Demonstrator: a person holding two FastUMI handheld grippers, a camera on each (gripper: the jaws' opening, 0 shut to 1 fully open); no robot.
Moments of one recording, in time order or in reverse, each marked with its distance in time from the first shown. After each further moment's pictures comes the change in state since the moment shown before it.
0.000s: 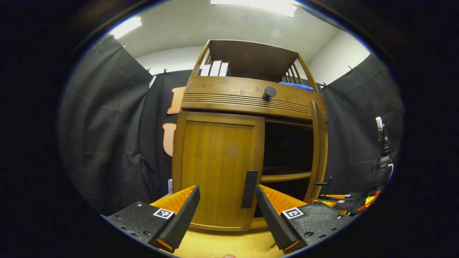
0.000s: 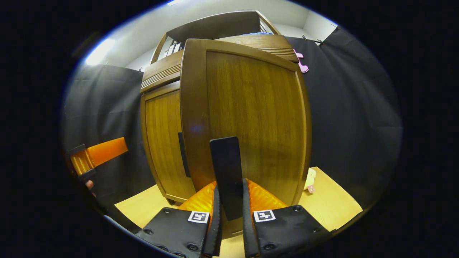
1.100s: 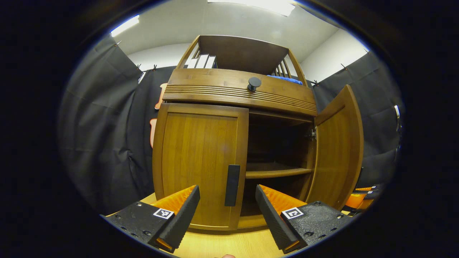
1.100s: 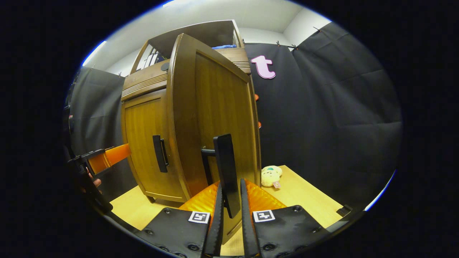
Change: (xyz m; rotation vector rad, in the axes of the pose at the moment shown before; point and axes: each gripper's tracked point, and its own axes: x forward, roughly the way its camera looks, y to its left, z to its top) left arm 0.017 -0.029 -0.021 -0.002 0.014 -0.065; right arm -0.036 -0.051 0.010 0.026 -0.051 -0.208
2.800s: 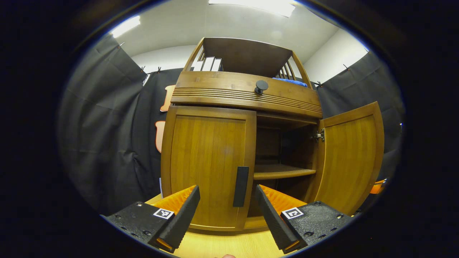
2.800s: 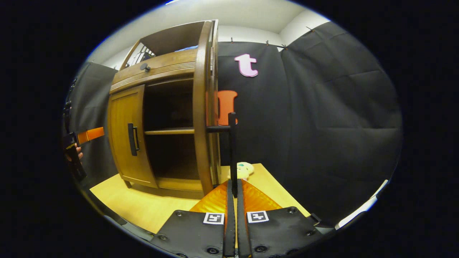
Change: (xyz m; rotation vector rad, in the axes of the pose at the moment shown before) left arm -0.007 0.011 0.006 0.004 -0.018 0.035; right arm -0.042 -0.133 -0.023 -0.039 0.028 -0.105
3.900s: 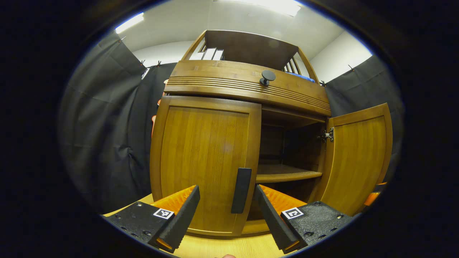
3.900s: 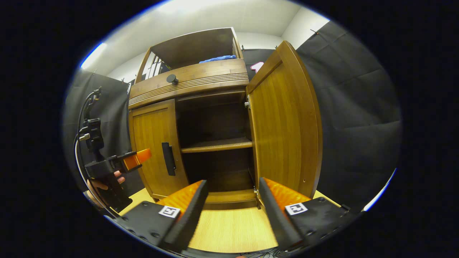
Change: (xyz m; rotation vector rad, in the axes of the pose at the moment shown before) left arm 0.053 0.001 -0.012 -0.032 0.031 -0.013; right arm -0.011 0.153 0.040 0.083 -0.057 0.105
